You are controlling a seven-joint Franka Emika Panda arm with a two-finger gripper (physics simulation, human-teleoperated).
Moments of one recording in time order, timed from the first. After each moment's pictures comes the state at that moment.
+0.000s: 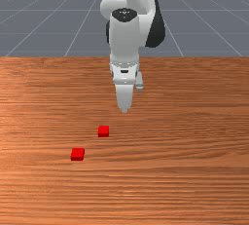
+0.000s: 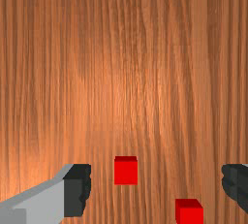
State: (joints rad) arm 0.00 0.39 0.00 -1.96 0.00 2.36 -0.79
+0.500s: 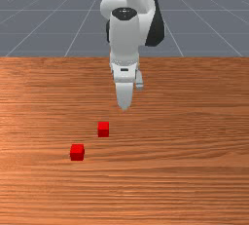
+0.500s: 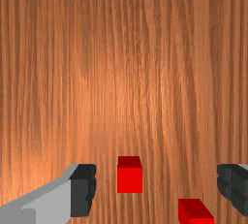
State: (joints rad) arm 0.00 0.37 0.00 -2.00 0.00 2.38 -0.79
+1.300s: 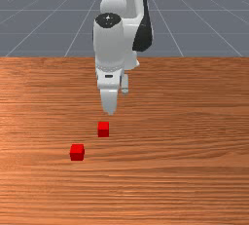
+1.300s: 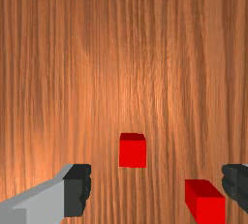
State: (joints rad) arm -0.05 0.42 -0.02 -1.94 0.00 2.33 -0.86
